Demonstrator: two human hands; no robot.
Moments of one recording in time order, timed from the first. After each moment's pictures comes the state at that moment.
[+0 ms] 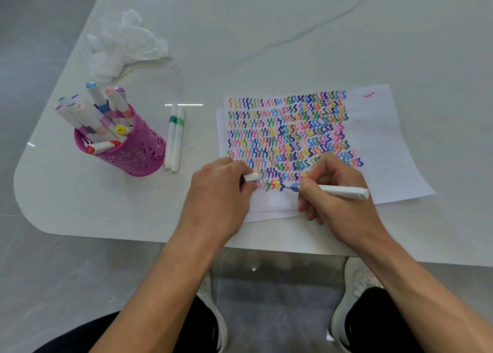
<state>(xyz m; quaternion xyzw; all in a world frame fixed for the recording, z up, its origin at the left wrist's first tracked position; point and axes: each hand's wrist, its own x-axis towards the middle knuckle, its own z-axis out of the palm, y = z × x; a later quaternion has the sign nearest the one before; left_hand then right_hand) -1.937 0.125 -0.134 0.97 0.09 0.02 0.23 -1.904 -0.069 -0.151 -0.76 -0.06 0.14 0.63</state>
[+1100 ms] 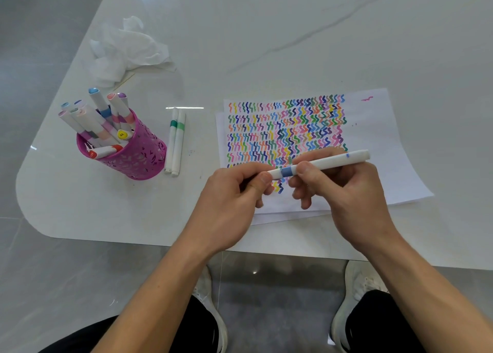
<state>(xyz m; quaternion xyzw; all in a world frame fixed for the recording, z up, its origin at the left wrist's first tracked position) -1.939 0.118 -0.117 0.83 0.08 -0.07 0.55 -1.898 -0.064 -0.130 -0.69 -0.06 0.12 0.71</state>
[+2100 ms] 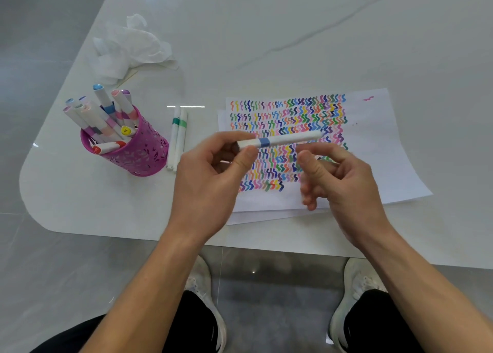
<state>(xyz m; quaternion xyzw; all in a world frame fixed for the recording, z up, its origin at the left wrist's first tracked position) -1.935 0.129 -0.104 0.78 0.12 0.11 0.60 -1.894 -0.063 -0.139 -0.66 -0.01 0.14 0.73</state>
